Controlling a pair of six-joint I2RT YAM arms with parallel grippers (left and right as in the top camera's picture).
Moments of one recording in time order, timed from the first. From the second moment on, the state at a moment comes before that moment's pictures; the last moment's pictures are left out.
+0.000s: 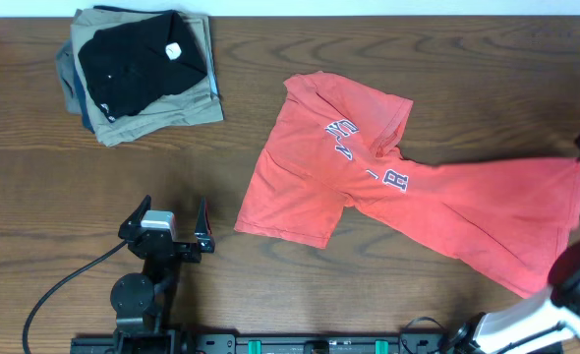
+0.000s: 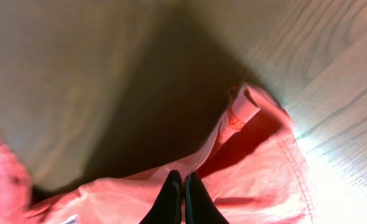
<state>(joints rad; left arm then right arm) 0.02 0.01 0.03 -0.12 0.13 -0.04 -0.61 1.82 1.75 -1.27 -0.07 0.31</state>
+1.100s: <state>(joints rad) 0.02 0.01 0.03 -0.12 0.13 -0.04 -0.63 1.72 1.76 -1.30 0.20 0.53</state>
